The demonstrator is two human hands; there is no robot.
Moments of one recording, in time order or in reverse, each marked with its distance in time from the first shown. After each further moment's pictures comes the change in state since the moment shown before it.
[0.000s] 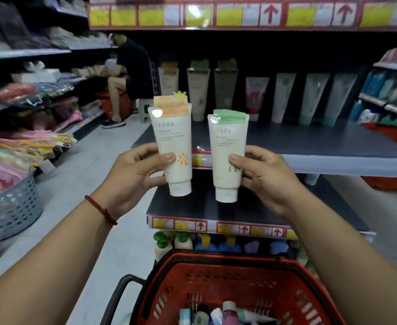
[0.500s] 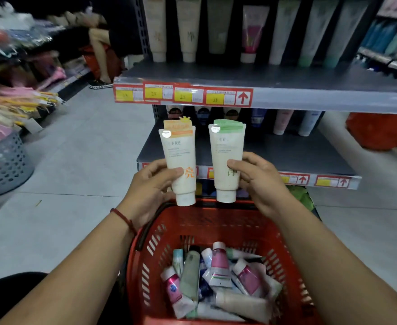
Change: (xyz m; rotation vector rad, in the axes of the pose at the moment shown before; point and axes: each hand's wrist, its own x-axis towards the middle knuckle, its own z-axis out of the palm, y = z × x) left_hand -0.075 -0.145 0.022 -0.109 0.115 -0.257; right_hand -0.062 0.126 -0.037 -0.064 0.136 0.150
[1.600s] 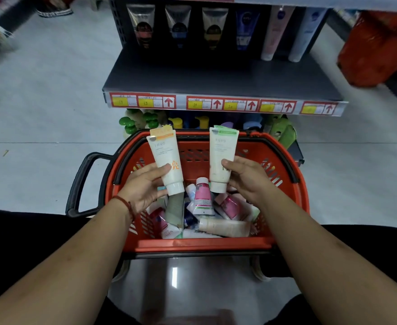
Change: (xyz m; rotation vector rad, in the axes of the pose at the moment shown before) left_hand -0.029 -0.156 -0.027 -0.116 0.035 -0.442; right_hand -0.052 0.158 -0.062 0.187 0.127 0.416
